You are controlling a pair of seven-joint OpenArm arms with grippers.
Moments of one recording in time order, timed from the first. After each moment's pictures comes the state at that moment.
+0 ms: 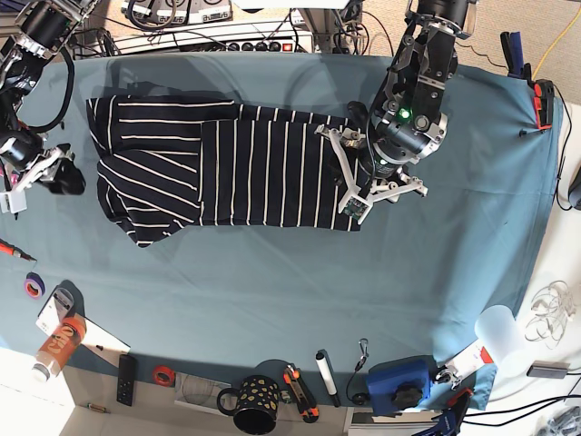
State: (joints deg) left arm 6.0 -3.6 16.0 107.8 -1.4 -12.6 56.8; right arm -4.4 29.5 44.1 88.0 55.5 39.8 -74.9
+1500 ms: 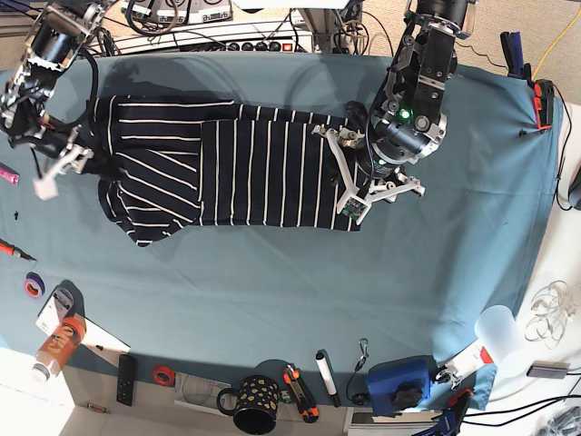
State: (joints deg) left arm 6.0 -3.4 16.0 107.8 -3.0 -12.6 56.5; right arm 0.3 28.4 40.6 64.7 64.1 40.0 -77.3
